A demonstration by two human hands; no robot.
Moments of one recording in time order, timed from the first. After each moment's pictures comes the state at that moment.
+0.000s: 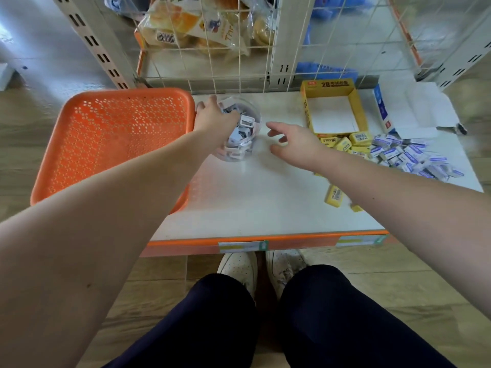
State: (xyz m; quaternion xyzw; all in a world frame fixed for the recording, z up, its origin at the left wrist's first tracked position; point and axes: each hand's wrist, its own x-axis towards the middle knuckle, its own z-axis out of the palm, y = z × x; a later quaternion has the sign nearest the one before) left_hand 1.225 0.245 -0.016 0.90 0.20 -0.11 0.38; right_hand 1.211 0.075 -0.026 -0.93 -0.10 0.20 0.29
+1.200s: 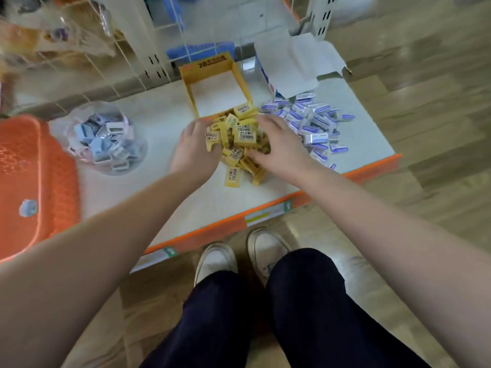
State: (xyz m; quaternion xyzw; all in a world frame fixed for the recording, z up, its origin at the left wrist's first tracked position) left_hand 1.179 0.071 -0.072 0.95 -0.05 -0.08 0.29; right_hand 1.149 -0.100 -0.066 -0.95 -0.02 0.08 0.31
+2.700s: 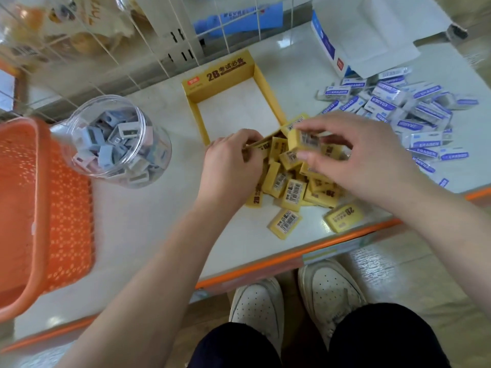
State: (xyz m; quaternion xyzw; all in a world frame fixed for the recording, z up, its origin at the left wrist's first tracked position) left_hand 1.189 0.079 -0.092 0.94 -0.02 -0.06 0.33; right_hand 1.158 -0.096 -0.067 -0.91 -0.04 0.03 0.42
